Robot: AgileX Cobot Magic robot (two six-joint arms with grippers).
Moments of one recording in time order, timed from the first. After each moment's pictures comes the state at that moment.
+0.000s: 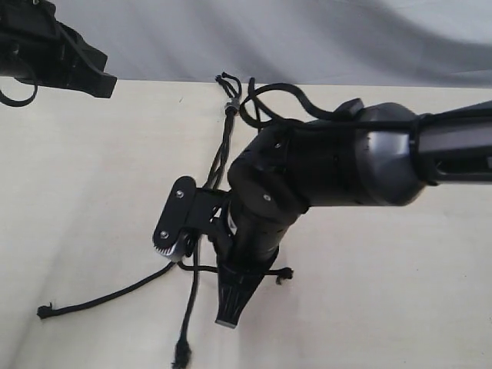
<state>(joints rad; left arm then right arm) -0.18 1.31 -0.97 -0.41 0.37 0.63 0.79 1.84 -1.10 -0.12 0.66 -0.36</state>
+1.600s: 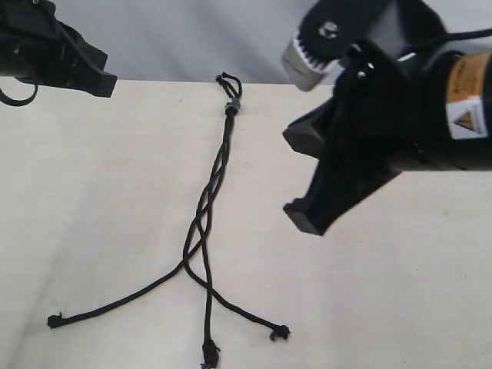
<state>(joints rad) -0.18 1.31 -0.97 -0.41 0.37 0.63 0.73 1.08 -0.90 -0.23 0.55 -0.01</state>
